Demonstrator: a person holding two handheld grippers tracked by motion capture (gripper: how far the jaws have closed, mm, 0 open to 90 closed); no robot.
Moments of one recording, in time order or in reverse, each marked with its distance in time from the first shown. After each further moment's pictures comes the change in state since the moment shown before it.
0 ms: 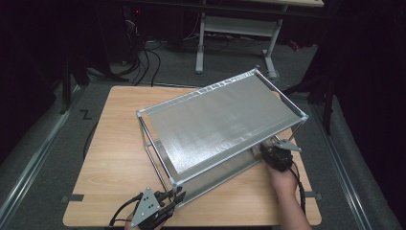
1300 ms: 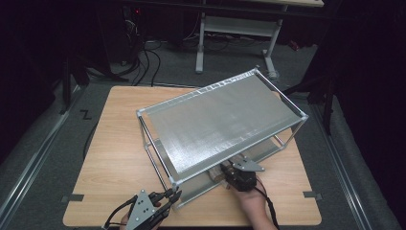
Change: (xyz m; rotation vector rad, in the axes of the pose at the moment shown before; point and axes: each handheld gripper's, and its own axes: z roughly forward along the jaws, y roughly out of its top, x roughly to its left) left arm -0.001 0.008 -0.012 -0.035 0.025 0.054; right arm 0.137 -0.011 -0.029 -0.039 0.296 -0.120
